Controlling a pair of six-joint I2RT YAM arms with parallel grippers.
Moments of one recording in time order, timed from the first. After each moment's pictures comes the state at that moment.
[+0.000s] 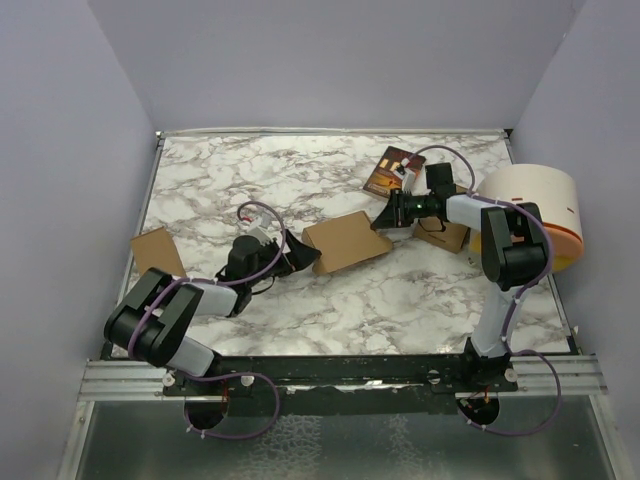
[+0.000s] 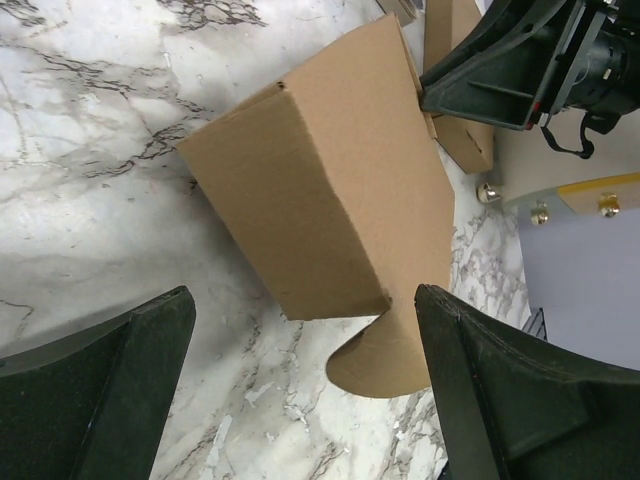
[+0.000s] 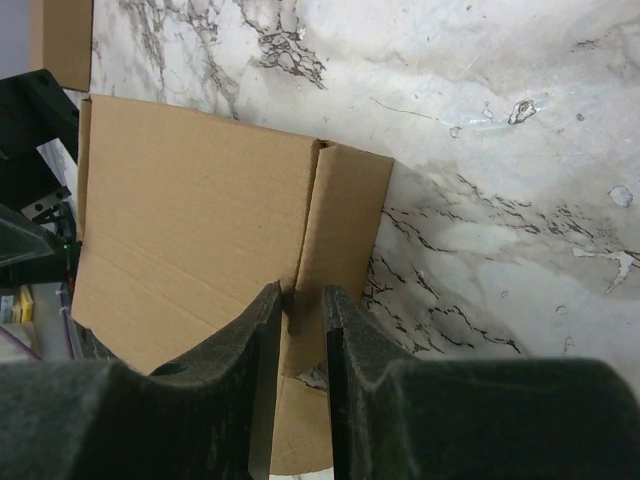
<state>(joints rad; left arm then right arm) -0.45 1.47 0.32 0.81 0.31 -0.87 0.14 1.97 1.17 -0.10 -0.92 0.10</state>
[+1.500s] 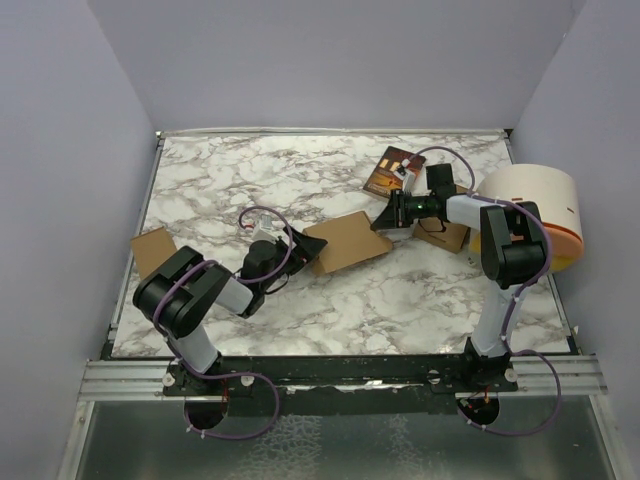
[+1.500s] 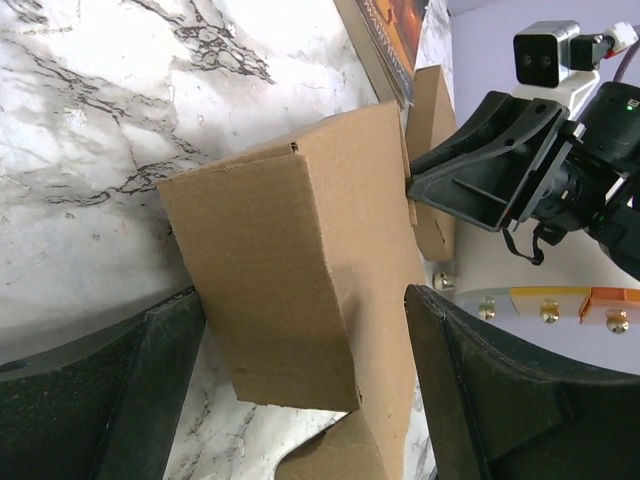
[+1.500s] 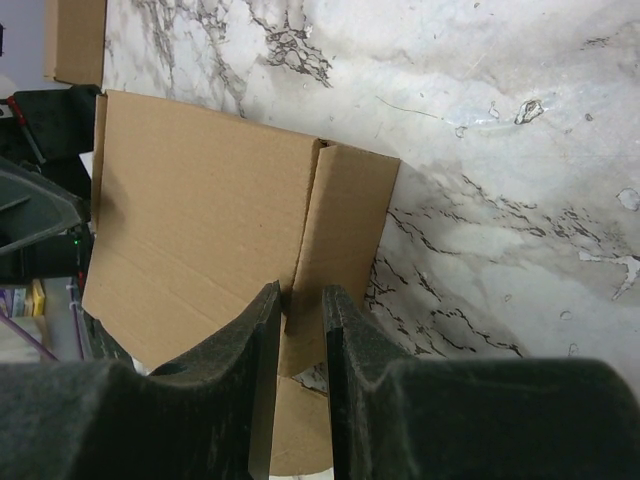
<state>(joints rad) -0.57 1.67 0.35 1.05 0.04 -1.14 0.13 1.99 1.17 -0.09 -0.96 0.10</state>
